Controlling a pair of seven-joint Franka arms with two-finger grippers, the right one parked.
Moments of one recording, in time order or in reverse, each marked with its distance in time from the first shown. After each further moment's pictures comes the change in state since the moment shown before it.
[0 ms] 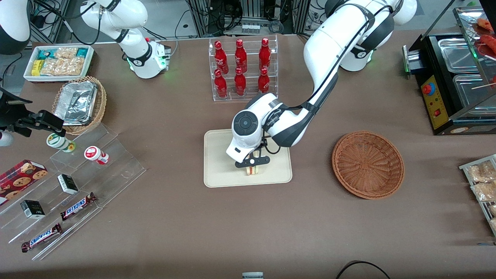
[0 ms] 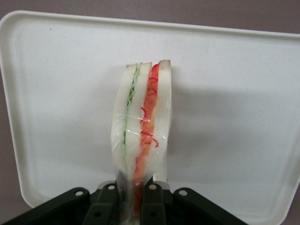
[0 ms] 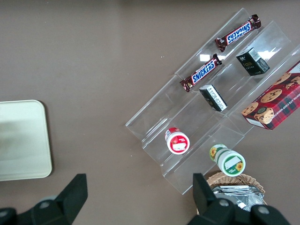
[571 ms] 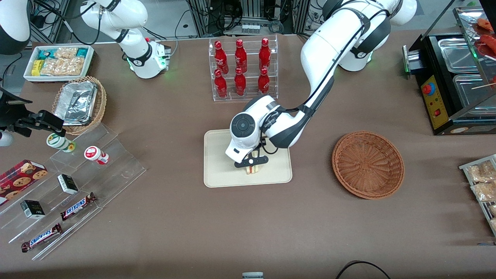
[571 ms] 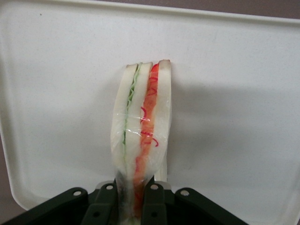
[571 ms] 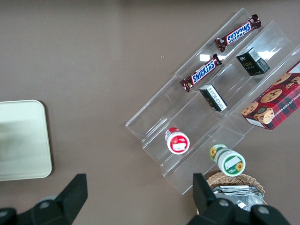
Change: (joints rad) arm -0.008 0.024 0.002 0.005 0.000 0.000 -0.017
